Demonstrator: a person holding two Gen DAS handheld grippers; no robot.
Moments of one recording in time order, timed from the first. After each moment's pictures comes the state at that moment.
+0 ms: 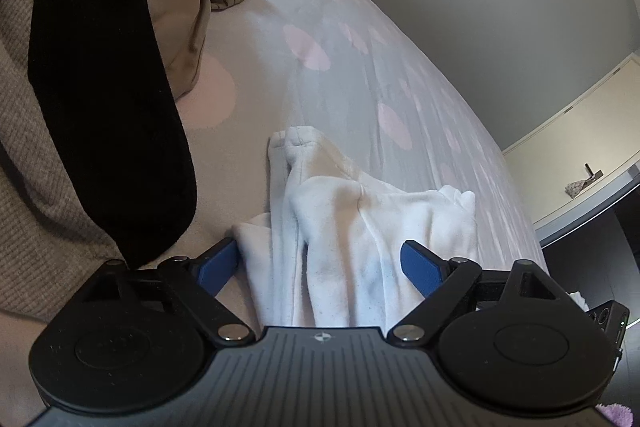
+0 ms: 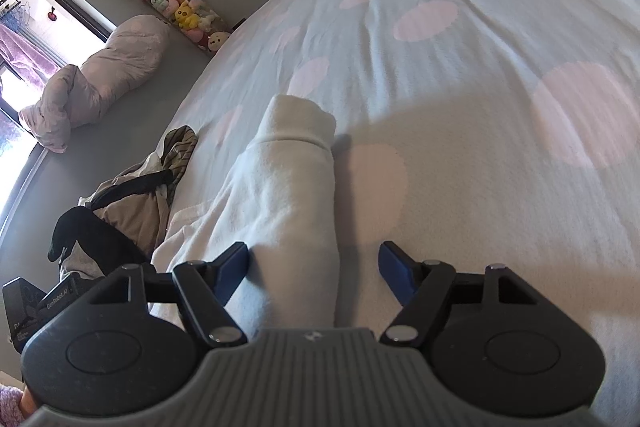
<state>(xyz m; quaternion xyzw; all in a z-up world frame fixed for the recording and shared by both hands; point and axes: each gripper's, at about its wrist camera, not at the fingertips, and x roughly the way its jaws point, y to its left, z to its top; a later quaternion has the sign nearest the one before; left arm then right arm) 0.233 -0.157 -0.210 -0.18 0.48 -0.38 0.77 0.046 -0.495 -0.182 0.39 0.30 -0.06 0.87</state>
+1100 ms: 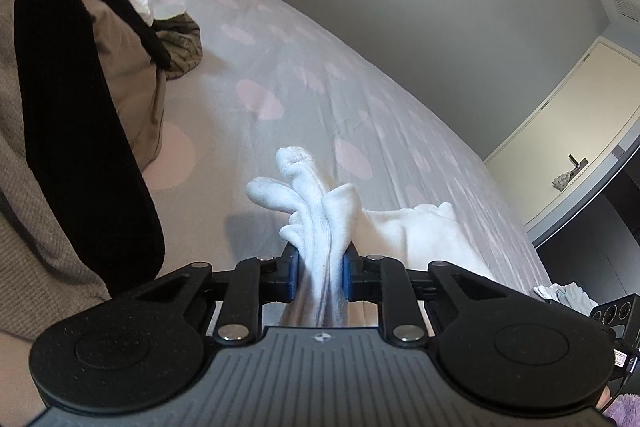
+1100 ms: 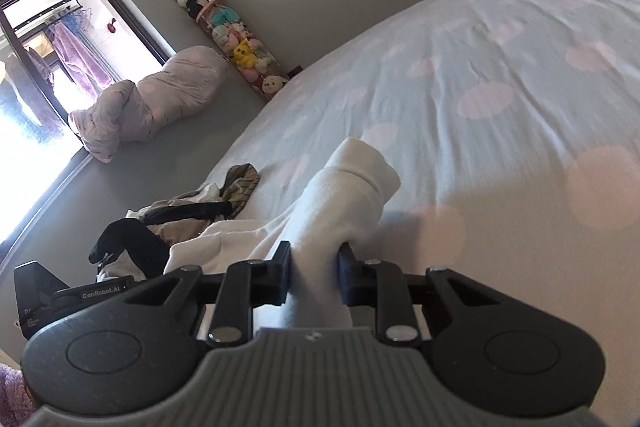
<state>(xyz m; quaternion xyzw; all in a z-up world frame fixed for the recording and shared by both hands) 0.209 -0.076 -0.163 -0.15 0.39 -0.42 0.81 0.014 -0.465 -0.132 0.33 0.20 -0.02 0.92</state>
